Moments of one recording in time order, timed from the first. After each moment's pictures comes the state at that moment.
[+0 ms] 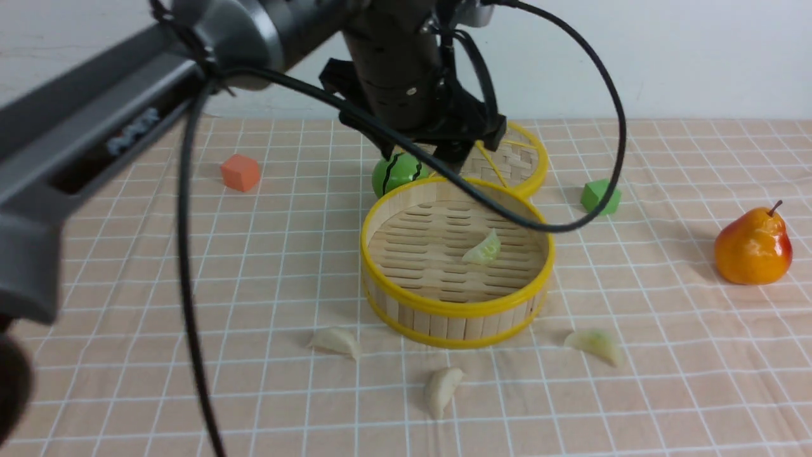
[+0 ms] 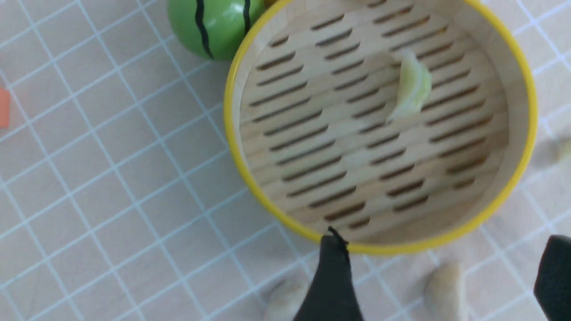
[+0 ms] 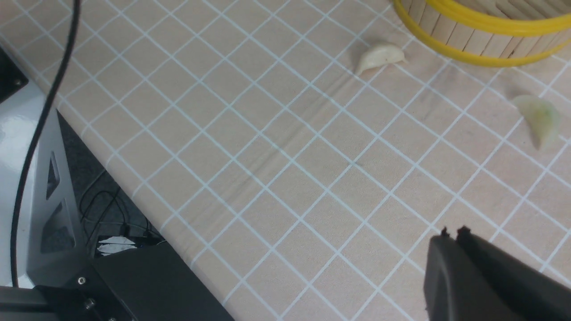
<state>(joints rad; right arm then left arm) 0.37 0.68 -0.96 0.39 1.21 -0.37 -0.66 1.97 -2.12 0.15 1.24 -0.15</state>
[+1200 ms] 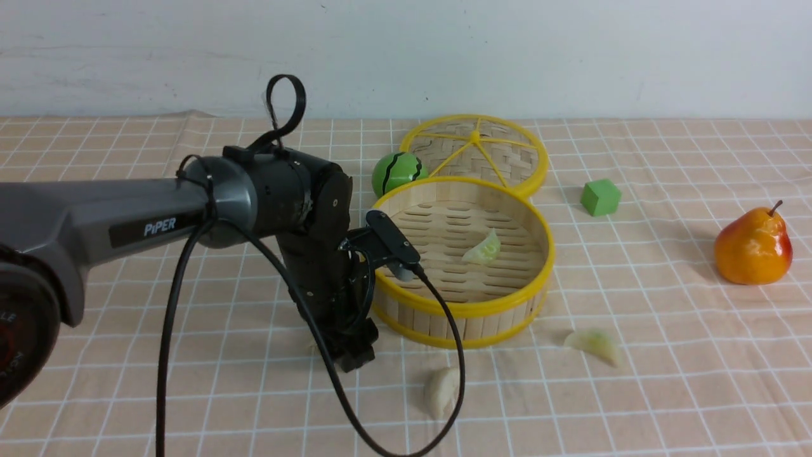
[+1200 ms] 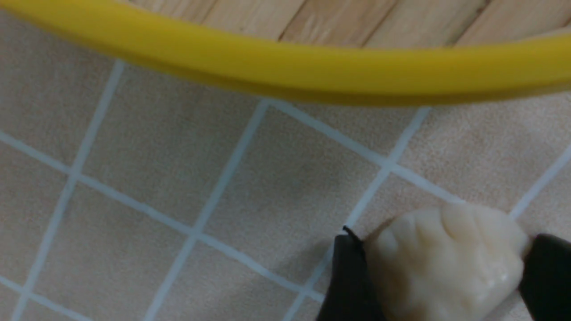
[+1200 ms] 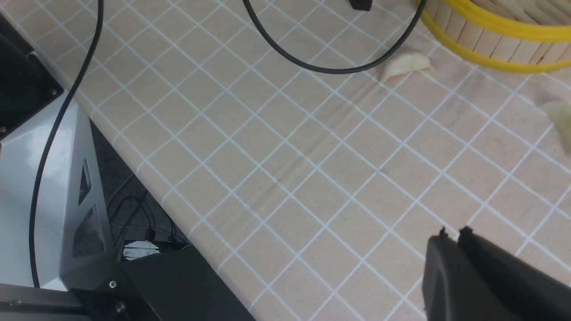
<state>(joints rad) 0.37 0.68 -0.96 0.44 1.22 -0.37 -0.48 2.06 -1.49 0.00 0.85 0.51</state>
